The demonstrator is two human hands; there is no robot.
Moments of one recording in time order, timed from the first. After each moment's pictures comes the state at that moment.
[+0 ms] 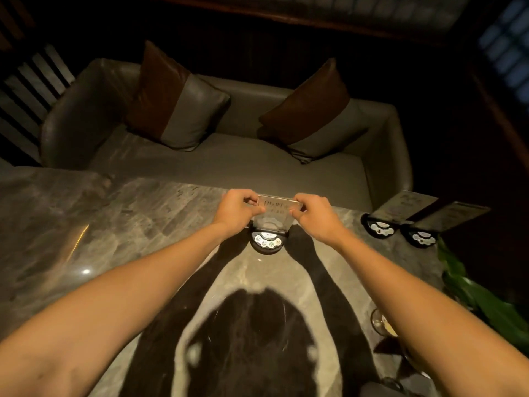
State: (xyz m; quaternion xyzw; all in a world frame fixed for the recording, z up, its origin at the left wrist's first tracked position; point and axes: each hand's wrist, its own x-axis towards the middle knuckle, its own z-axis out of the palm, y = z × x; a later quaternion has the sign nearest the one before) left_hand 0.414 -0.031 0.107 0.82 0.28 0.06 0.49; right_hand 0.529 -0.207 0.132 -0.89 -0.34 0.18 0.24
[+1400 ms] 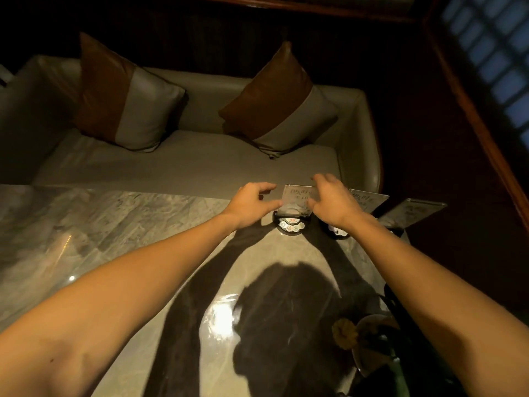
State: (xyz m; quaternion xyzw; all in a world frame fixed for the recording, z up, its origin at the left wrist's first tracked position) left_hand 0.571 -0.146 0.098 0.85 0.22 -0.05 0.48; right_hand 0.686 -0.325 0.135 -0.93 -0.31 0.17 0.11
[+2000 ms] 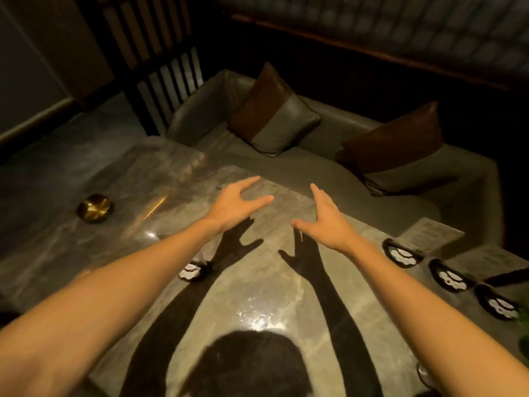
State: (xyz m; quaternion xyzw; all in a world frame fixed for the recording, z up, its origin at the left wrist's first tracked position) left_hand 0.249 0.009 0.183 0.77 0.40 0.14 0.47; right_hand 0.441 -0.140 0.166 -0.82 -0.45 0.29 0.21
